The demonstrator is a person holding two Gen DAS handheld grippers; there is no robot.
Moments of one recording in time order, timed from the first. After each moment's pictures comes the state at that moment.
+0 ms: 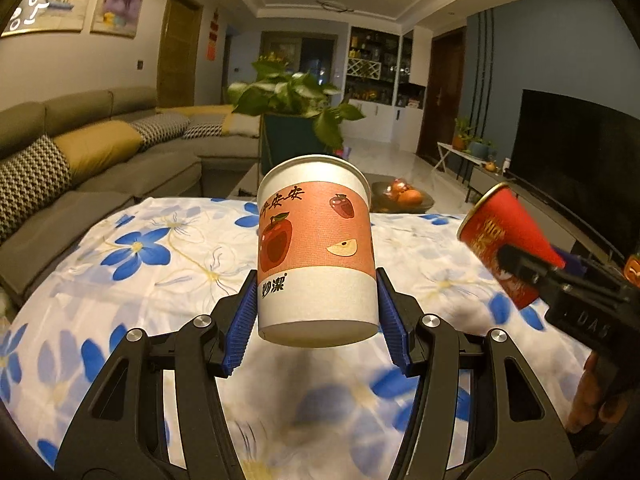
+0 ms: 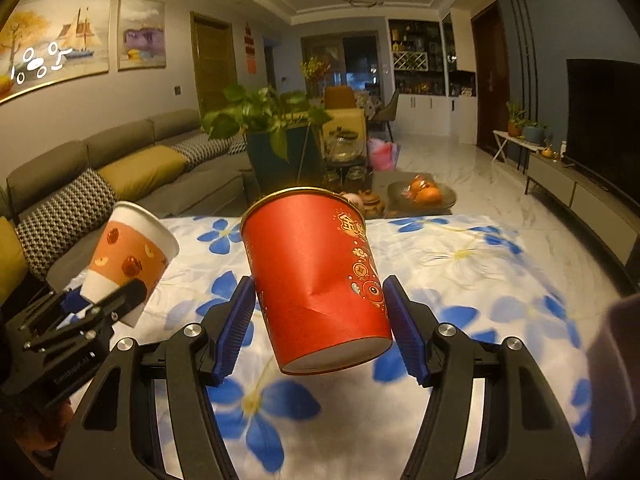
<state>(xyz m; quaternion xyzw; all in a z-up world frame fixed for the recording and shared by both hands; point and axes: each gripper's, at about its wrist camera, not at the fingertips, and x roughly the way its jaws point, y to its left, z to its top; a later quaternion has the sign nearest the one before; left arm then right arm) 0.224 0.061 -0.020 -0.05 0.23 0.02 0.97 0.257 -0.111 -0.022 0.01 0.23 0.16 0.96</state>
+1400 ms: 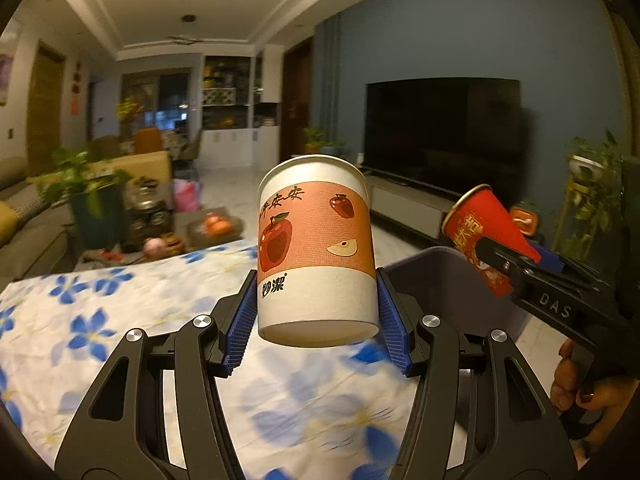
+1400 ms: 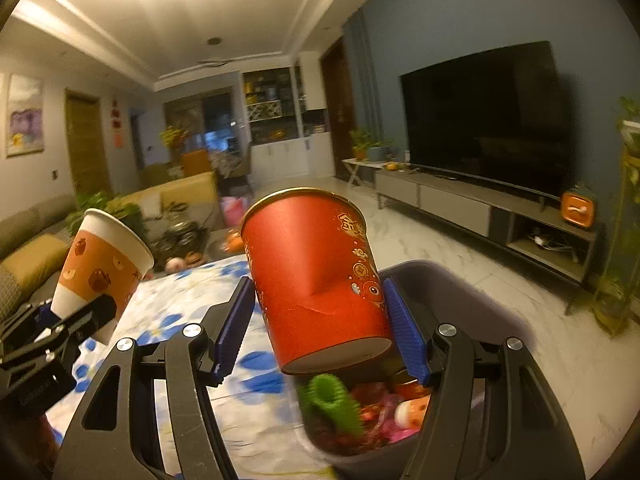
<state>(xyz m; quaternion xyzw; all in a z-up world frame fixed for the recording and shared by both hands) 0.176 -0.191 0.029 0.02 0.17 -0.24 0.96 0.123 -0.369 0.006 0.09 0.15 -0.10 0.98</state>
